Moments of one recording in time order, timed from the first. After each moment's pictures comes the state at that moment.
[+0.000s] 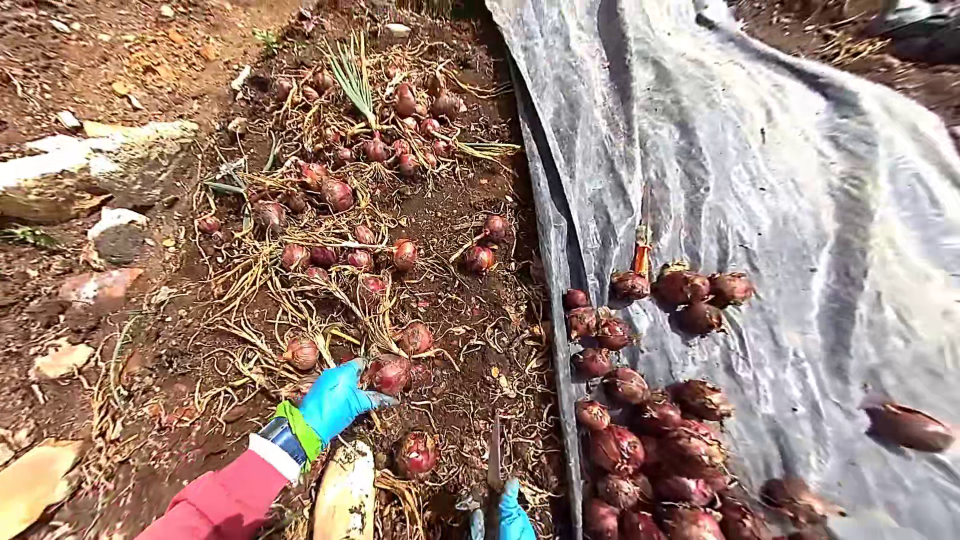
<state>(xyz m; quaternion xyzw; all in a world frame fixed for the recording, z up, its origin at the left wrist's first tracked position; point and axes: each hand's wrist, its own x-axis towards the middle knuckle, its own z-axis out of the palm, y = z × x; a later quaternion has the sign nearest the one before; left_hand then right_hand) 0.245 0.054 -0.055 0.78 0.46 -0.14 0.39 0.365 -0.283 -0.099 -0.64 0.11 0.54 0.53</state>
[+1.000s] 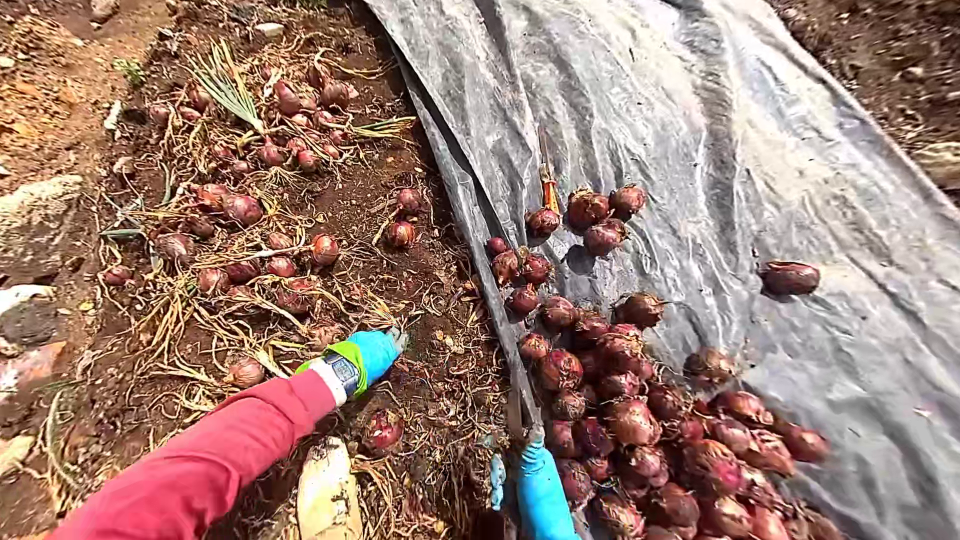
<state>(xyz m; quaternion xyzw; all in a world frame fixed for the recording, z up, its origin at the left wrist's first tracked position) 0.400 0.011 -0.088 0.91 0.04 -0.41 0.06 0.409 -0.328 -0.062 -0.65 0.06 0.39 0.64</state>
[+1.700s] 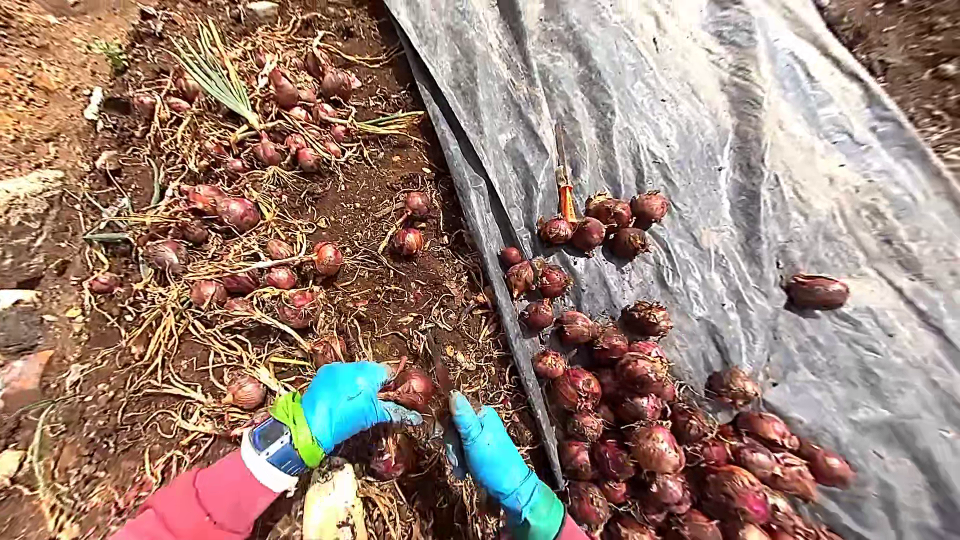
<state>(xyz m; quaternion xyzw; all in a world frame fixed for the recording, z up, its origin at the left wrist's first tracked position) 0.359 0.027 0.010 0.89 0.22 -0.28 0.30 0.447 -0.210 -0.047 -0.66 -0.12 0.50 0.55</state>
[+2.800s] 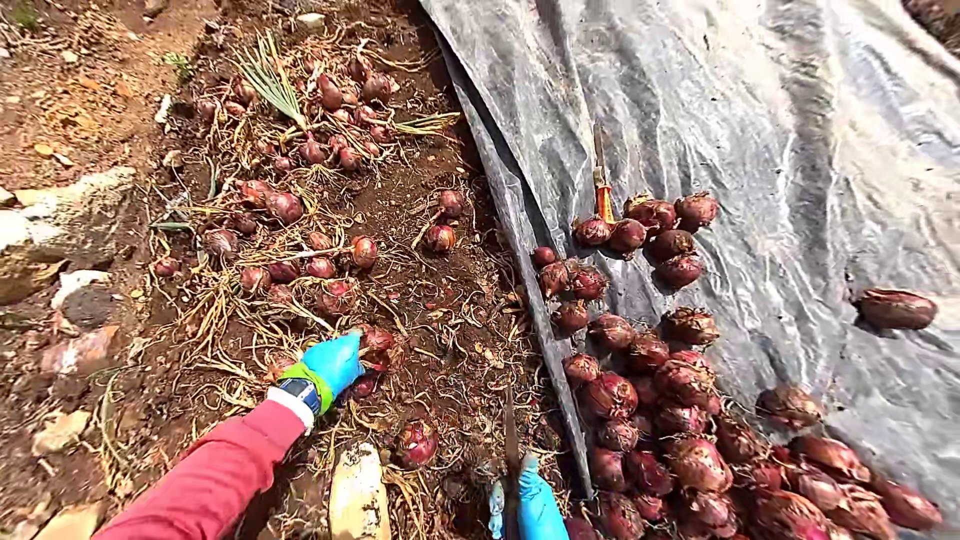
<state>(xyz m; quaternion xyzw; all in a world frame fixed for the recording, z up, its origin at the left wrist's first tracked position) 0.318 0.092 -0.072 0.84 0.40 -0.34 0.14 0.372 -0.300 -0.096 -0.64 0.13 0.49 0.57</state>
